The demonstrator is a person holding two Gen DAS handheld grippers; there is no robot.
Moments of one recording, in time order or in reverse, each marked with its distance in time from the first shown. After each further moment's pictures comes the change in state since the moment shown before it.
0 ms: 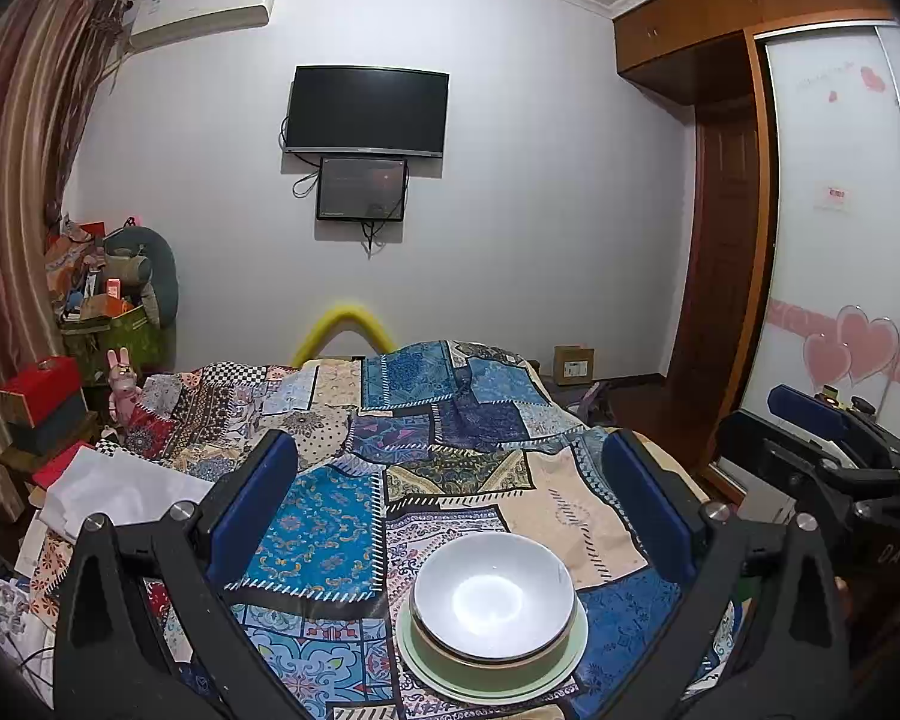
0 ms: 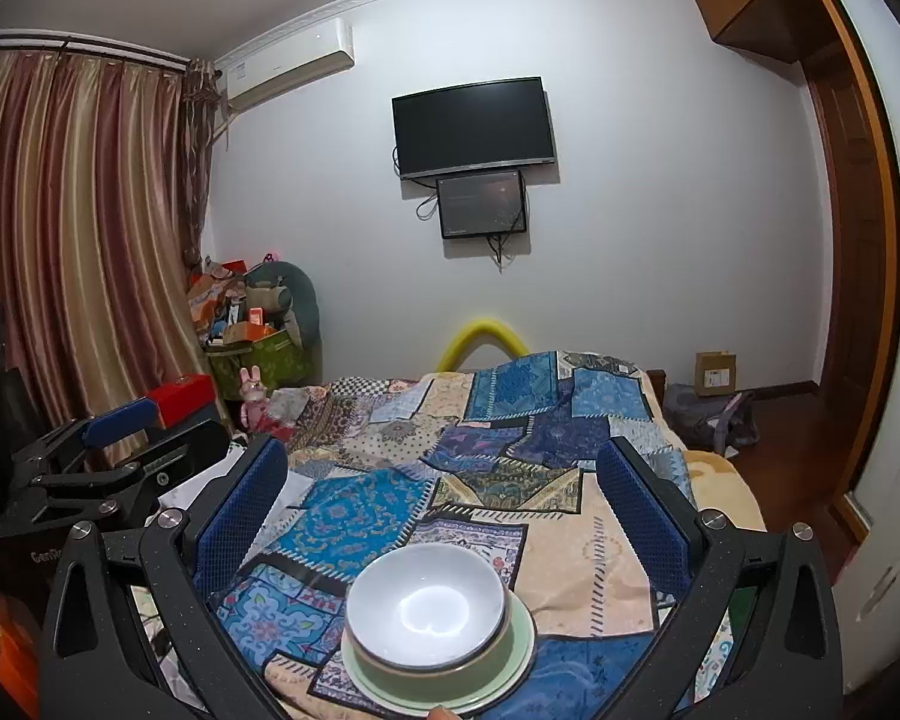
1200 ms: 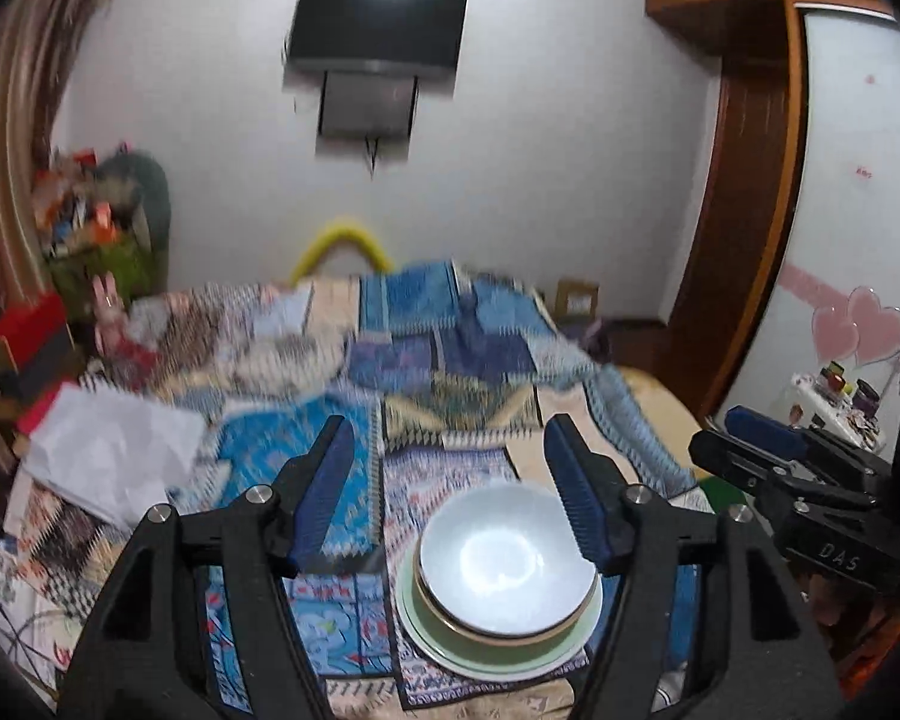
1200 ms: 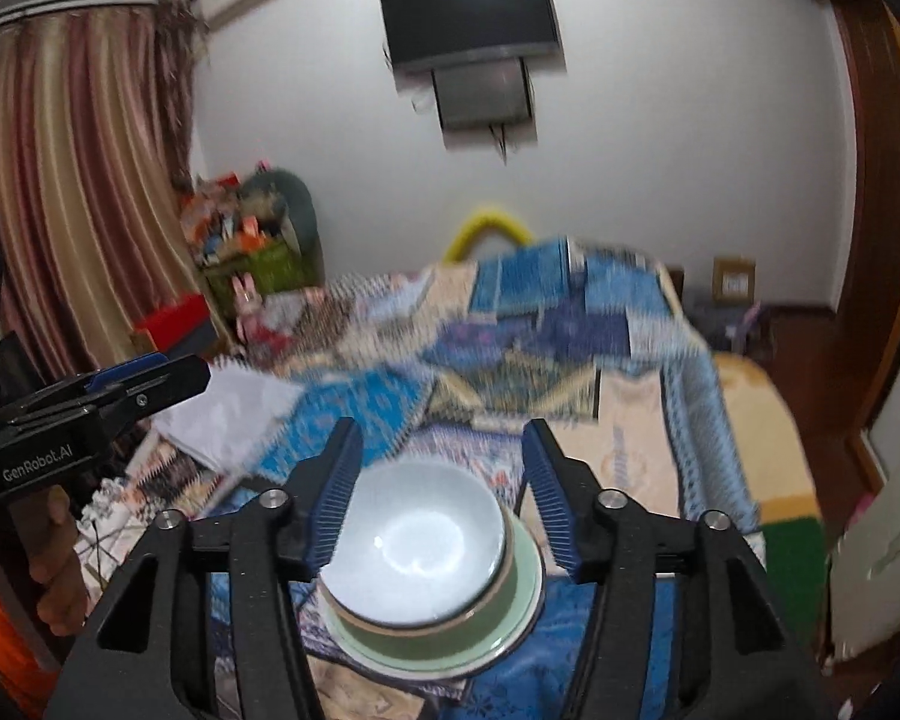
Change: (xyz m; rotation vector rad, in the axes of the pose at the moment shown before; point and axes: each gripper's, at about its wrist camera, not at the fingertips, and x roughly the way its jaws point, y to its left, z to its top) left arm 0.055 0.017 -0.005 -0.043 0.170 -0.004; right arm 0.047 -0.020 -0.017 0.017 0.210 0.032
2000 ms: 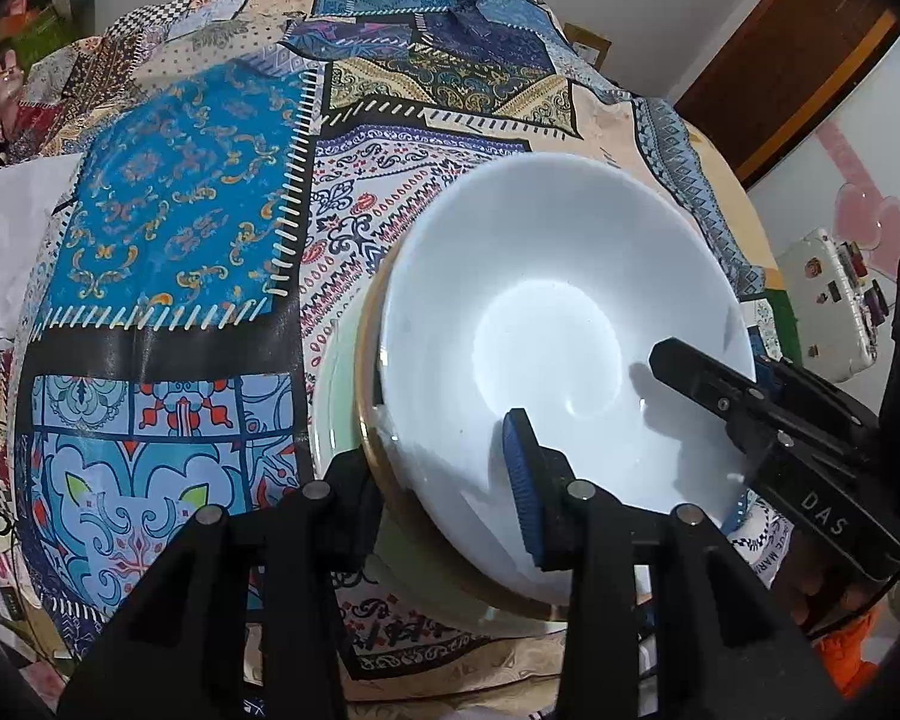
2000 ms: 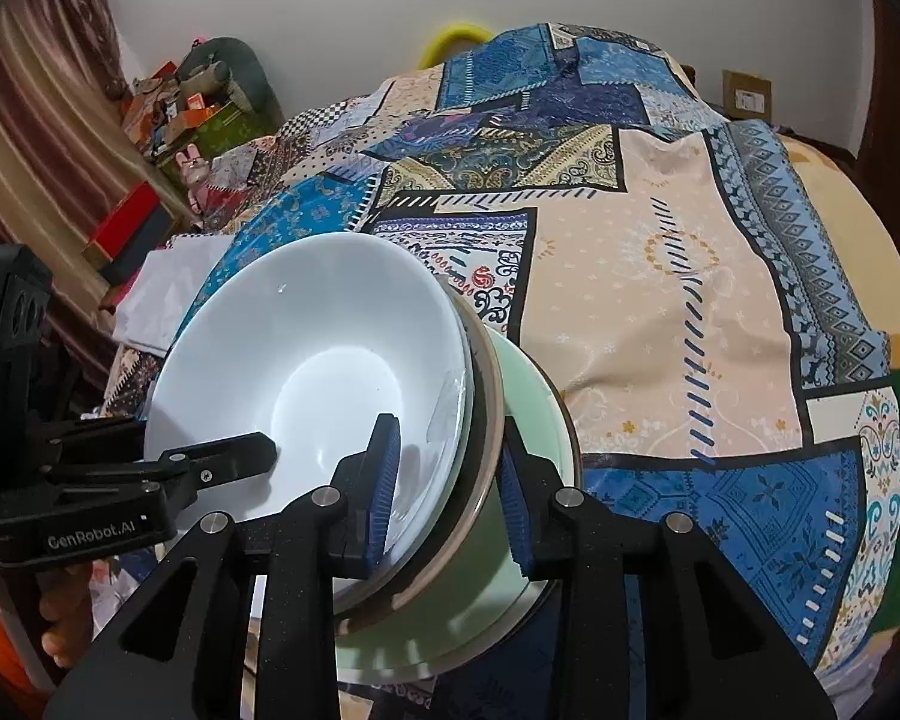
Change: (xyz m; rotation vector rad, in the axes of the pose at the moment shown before) left arm 0.192 0.019 -0.128 -0.121 0.713 -0.130; right arm 0.145 -0.045 -0.100 0.149 0.474 0.020
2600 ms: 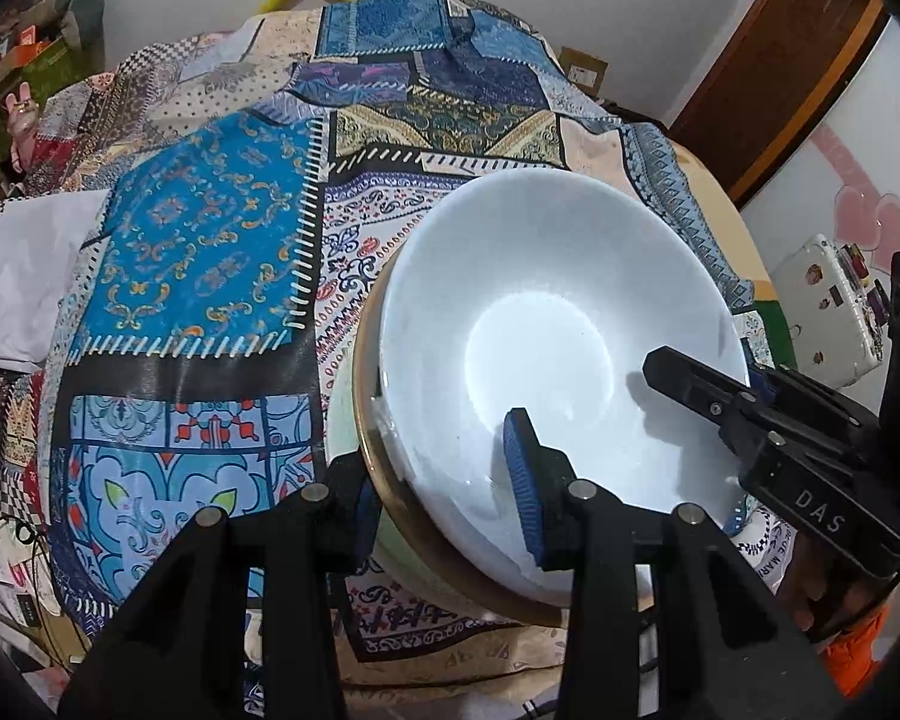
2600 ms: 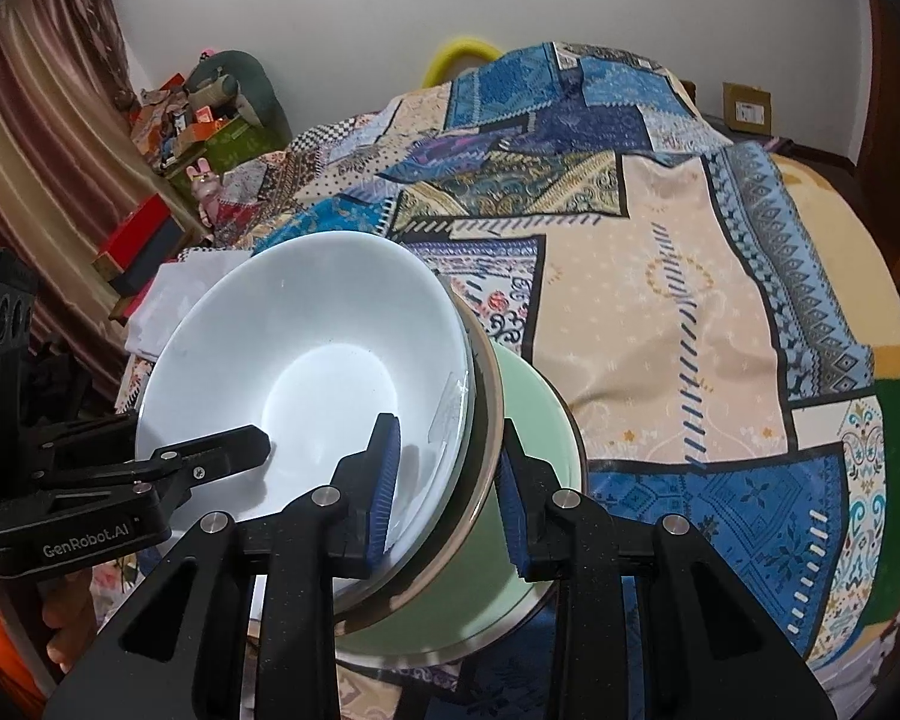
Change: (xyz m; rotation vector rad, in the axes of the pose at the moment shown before) left arm -0.025 -0.013 0.000 0.031 -0.058 0.040; right arm -0.014 0.003 0.006 0.013 -0.026 0.013
